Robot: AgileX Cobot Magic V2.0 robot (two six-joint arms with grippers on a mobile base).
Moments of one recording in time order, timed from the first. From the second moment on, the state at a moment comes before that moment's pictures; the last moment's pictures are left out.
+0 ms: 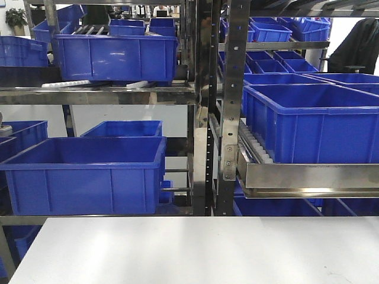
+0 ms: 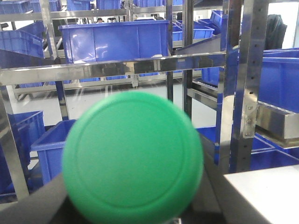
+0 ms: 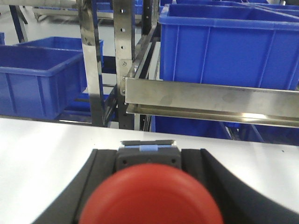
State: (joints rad) left arm -0.13 0.51 -0.60 -0.02 0.20 0.05; right arm 0.25 0.67 -0.76 -0.38 0.50 0.35
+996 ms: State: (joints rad) left arm -0.13 0.51 -0.60 -0.02 0.22 0.05; right arm 0.25 0.67 -0.76 -0.38 0.51 0.35
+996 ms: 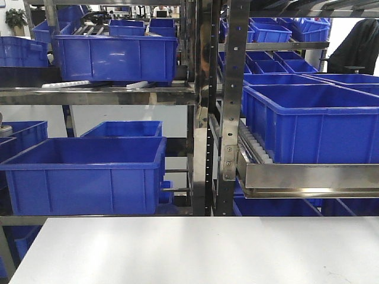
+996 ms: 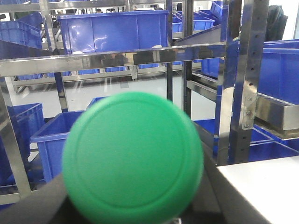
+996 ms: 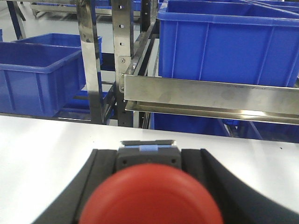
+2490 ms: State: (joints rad) left arm -0.13 0.51 -0.60 -0.02 0.23 0.05; right arm 0.25 0.67 -0.76 -0.38 0.51 0.34
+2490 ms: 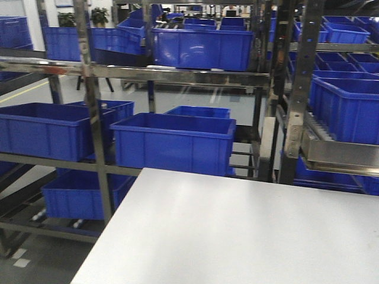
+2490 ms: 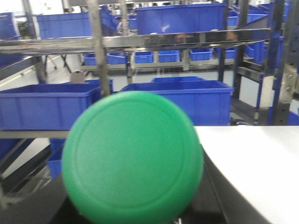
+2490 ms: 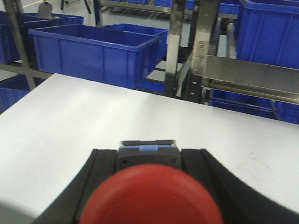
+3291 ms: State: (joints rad) left arm -0.13 0.51 -0.60 -0.02 0.23 0.05; right arm 0.25 0.67 -0.76 -0.38 0.51 0.34
